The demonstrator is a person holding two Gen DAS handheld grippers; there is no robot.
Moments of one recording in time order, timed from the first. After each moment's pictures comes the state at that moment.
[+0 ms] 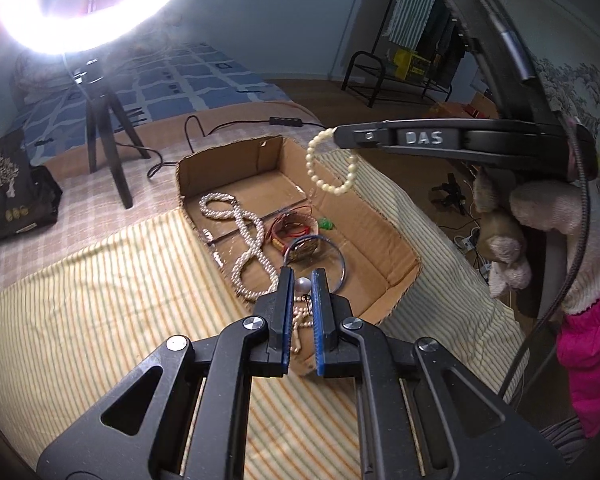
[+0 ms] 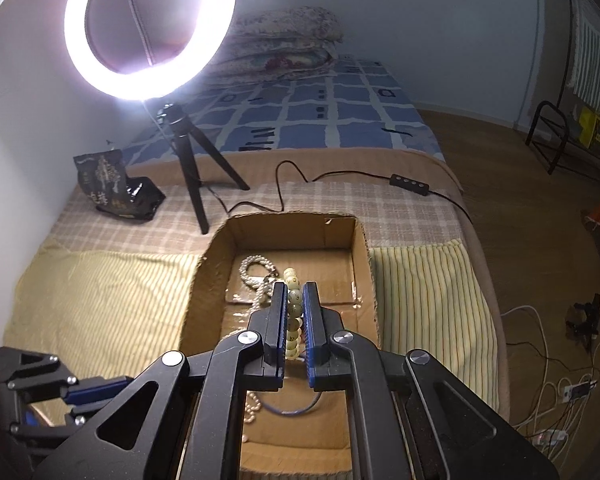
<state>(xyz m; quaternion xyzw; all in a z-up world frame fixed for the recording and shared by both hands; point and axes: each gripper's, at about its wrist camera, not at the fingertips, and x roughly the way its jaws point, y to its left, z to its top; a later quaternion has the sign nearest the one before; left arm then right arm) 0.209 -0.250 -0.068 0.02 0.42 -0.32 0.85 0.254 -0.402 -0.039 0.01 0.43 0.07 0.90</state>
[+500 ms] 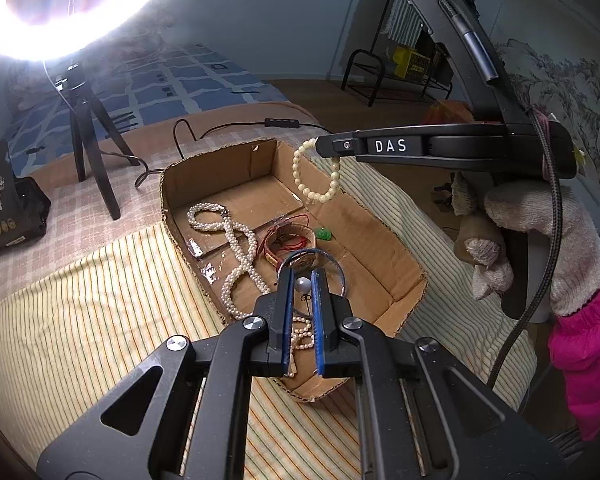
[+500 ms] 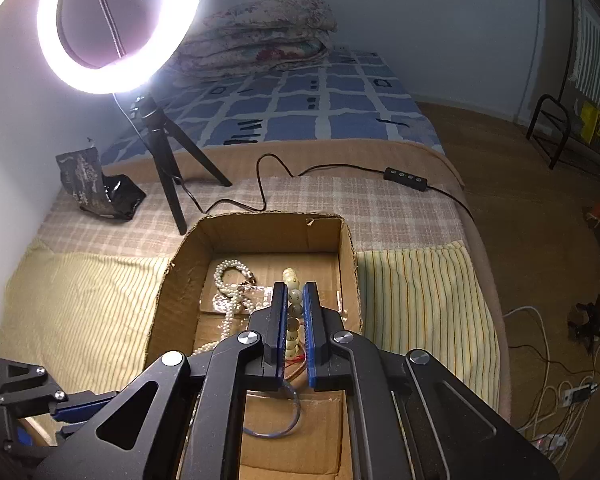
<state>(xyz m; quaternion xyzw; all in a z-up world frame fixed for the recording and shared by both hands) 0.220 -0.270 -0.076 0.03 0.41 -0.32 0.85 0.279 -0.417 -0.060 0.02 0.44 0.07 0.90</state>
